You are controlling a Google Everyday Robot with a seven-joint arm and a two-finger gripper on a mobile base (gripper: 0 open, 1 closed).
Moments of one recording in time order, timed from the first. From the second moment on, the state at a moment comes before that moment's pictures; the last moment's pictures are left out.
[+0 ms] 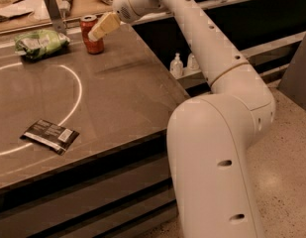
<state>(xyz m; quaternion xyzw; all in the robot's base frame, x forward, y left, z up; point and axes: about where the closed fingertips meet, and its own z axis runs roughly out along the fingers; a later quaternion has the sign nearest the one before) 0.825 0.150 0.954 -0.54 0.66 0.22 0.48</state>
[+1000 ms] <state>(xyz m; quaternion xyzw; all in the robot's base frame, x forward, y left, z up) 0.826 0.129 0.937 -0.53 0.70 0.18 0.44</state>
